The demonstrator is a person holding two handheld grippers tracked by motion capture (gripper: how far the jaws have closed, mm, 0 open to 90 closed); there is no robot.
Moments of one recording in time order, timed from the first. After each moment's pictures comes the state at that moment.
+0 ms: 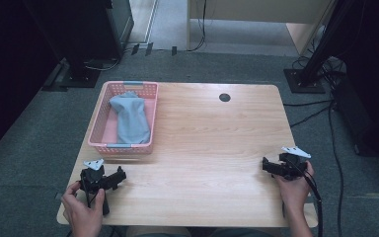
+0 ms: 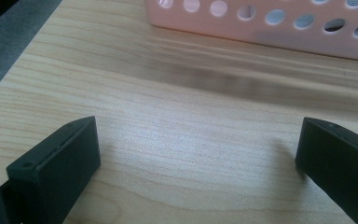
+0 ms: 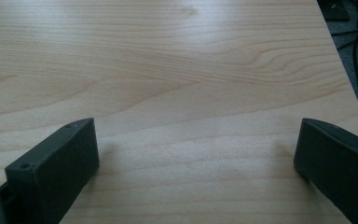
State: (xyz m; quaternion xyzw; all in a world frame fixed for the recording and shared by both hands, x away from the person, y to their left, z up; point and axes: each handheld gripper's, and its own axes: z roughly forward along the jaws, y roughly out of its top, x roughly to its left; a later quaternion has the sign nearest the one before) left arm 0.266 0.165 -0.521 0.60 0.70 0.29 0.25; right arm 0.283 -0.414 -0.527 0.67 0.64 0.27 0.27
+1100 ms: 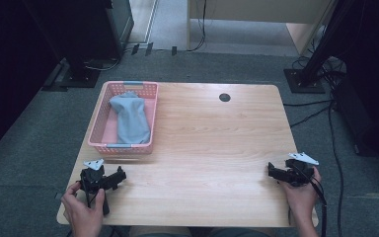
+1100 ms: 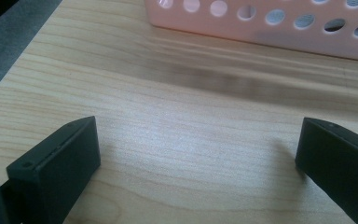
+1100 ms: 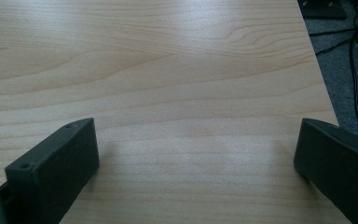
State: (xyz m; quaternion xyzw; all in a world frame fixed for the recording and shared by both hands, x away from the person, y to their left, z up) left arm 0.266 0.165 -0.521 0.60 0.70 0.29 0.25; right arm 0.261 -0.428 -0.527 0.67 0.64 0.28 0.27
